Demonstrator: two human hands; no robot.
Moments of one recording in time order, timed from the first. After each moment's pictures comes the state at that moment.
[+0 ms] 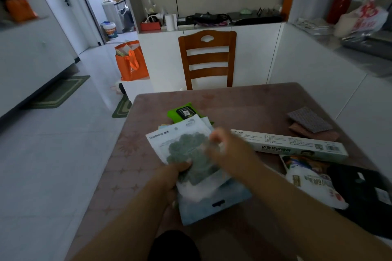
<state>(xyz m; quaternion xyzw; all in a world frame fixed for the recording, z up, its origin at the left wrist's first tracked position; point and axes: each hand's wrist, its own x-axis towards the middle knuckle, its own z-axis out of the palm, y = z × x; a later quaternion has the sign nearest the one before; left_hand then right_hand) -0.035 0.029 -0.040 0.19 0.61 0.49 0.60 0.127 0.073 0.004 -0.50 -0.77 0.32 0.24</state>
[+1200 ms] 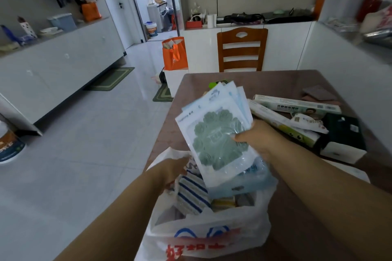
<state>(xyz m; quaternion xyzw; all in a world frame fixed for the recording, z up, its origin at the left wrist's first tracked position) -0.065 -0.266 0.016 0.28 0.80 0.25 0.47 0.141 -0.153 0.048 -0.52 -0.60 0.54 0.28</state>
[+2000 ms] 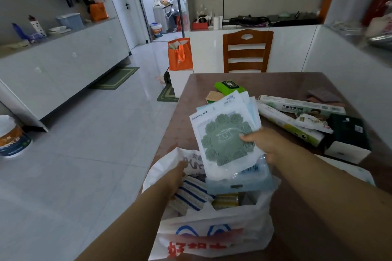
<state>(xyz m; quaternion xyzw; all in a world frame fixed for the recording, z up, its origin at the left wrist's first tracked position) -0.075 -0.297 -0.034 0.18 0.81 0.32 0.46 0.140 -0.162 0.033 -0.50 -0.48 0.66 0.29</state>
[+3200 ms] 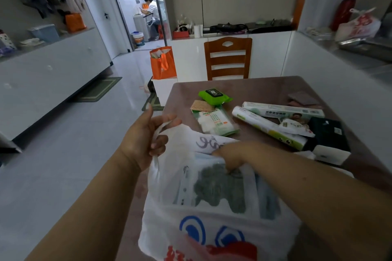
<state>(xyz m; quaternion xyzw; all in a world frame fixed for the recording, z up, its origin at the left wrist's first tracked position) -0.094 -0.239 0.101 0.28 0.50 0.57 0.58 0.106 -0.125 0.026 -0.31 -0.91 0.14 -0.24</state>
